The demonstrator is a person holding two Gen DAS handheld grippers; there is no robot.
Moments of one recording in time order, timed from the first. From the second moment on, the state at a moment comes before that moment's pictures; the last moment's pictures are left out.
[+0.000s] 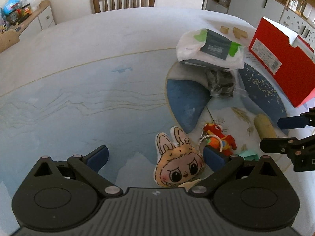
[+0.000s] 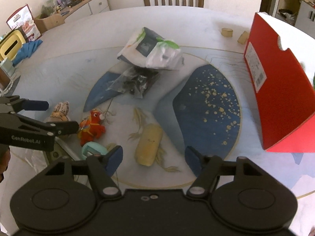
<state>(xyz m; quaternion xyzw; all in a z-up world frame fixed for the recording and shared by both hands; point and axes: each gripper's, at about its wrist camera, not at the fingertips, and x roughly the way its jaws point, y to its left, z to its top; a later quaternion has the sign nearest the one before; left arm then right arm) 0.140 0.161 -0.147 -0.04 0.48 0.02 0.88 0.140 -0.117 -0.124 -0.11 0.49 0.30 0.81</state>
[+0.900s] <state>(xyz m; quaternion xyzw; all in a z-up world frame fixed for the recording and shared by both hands) 0.139 0.177 -0.129 -0.07 0.48 0.00 0.87 0.140 -0.120 -0.111 -0.12 0.47 0.30 0.82</state>
